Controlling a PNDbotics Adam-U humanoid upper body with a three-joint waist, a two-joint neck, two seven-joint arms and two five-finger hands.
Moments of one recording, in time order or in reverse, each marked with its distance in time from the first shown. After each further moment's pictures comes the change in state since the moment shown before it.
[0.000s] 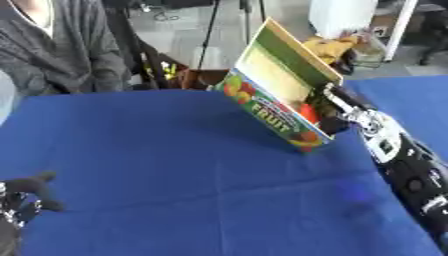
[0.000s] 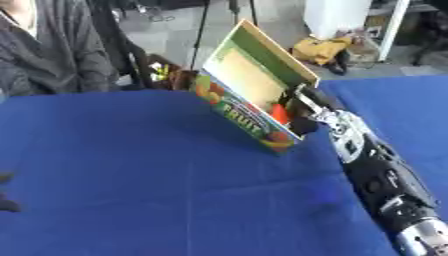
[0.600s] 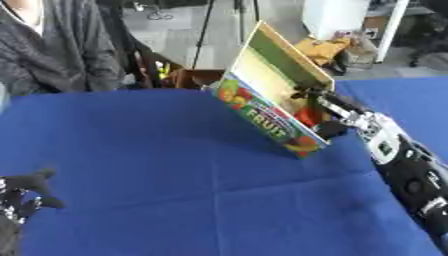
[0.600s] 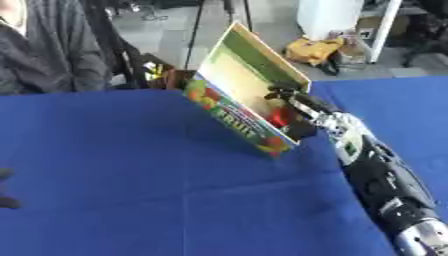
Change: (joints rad) left arm -0.009 0.000 0.000 0.000 -0.001 -0.002 0.002; right arm -0.001 0.003 0.009 -0.053 0.008 -0.100 0.099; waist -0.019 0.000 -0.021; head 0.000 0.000
